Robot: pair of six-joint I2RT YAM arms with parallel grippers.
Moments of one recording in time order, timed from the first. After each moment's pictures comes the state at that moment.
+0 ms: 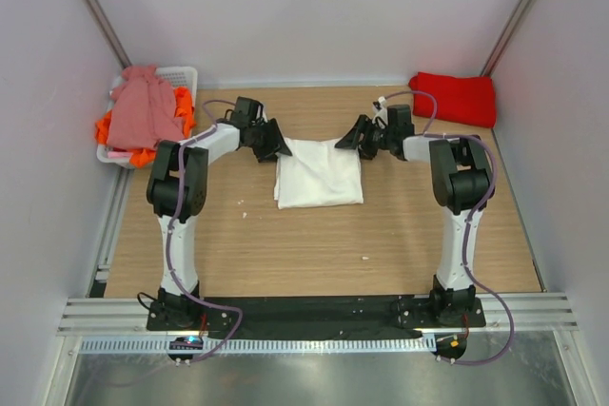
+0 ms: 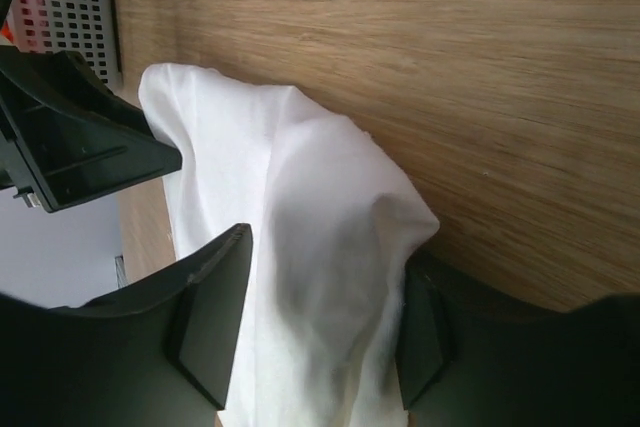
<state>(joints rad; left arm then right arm) -0.29 2.15 1.52 -0.33 0.38 -0.62 0.17 2.15 1.29 0.18 -0.70 0.63</state>
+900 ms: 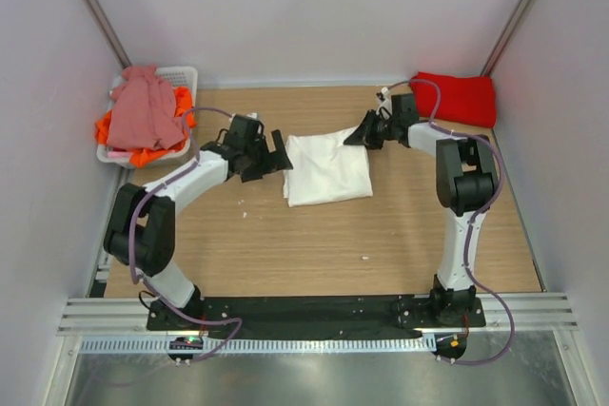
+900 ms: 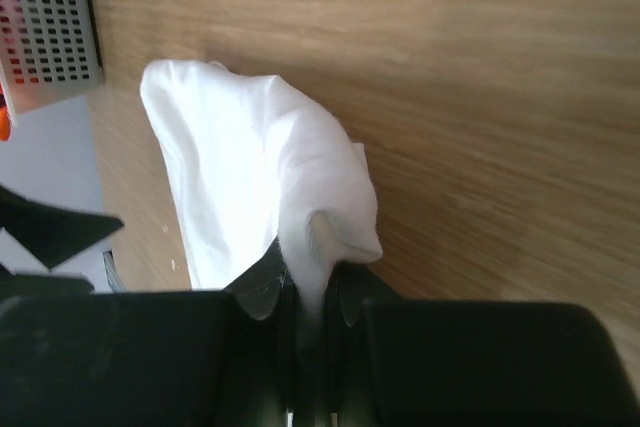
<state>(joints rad) -0.37 1.70 1.17 -0.35 0.15 -0.64 0.15 2.12 1.38 -0.04 -0.68 0.56</state>
